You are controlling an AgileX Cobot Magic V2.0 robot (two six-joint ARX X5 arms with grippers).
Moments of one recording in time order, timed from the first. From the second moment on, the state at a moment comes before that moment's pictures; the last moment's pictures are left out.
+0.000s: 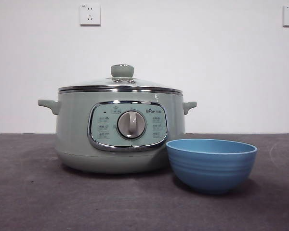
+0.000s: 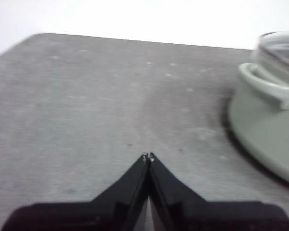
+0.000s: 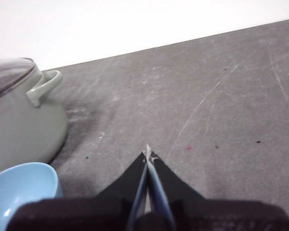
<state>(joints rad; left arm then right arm) 0.06 0.00 0.03 -0.23 0.06 -0.10 0.07 0.00 0.02 -0.16 -0.08 0.20</state>
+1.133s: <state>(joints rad) 0.06 0.38 0.83 -0.83 0.60 -0.15 0.09 0.70 0.98 -0.94 -0.63 -0.04</state>
